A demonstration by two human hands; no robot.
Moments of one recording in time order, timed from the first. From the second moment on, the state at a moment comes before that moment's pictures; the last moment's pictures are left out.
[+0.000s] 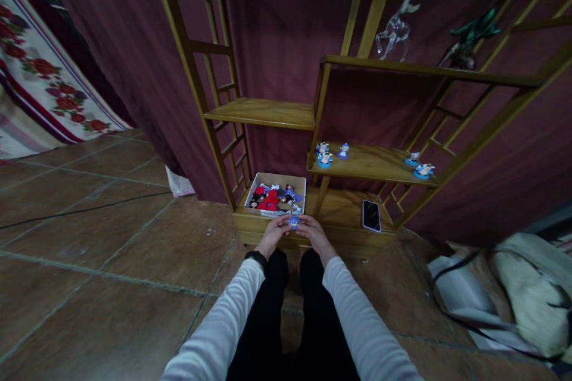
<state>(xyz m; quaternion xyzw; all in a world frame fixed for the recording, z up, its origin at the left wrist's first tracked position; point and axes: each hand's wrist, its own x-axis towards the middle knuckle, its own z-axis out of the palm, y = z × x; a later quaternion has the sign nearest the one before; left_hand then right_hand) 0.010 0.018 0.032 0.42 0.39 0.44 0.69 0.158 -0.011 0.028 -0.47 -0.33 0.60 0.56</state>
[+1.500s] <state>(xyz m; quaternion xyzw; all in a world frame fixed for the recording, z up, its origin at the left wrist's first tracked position) 0.013 0.022 0.029 0.43 0.42 0.41 0.69 0.159 -0.010 0.026 -0.47 -0.31 0.61 0.55</state>
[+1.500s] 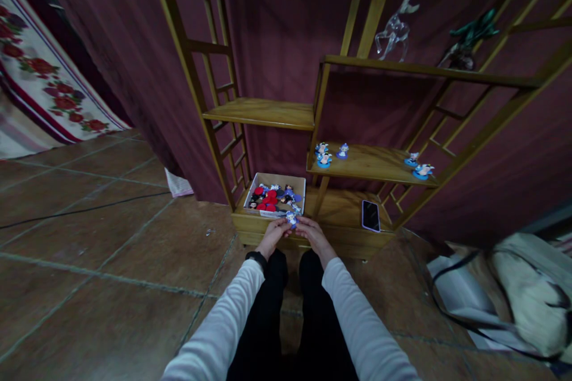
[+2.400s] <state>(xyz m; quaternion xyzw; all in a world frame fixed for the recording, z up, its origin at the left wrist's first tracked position) 0.012 0.018 0.038 0.43 0.39 0.40 0.71 0.157 -0.010 0.028 -0.46 -0.32 0.62 0.55</state>
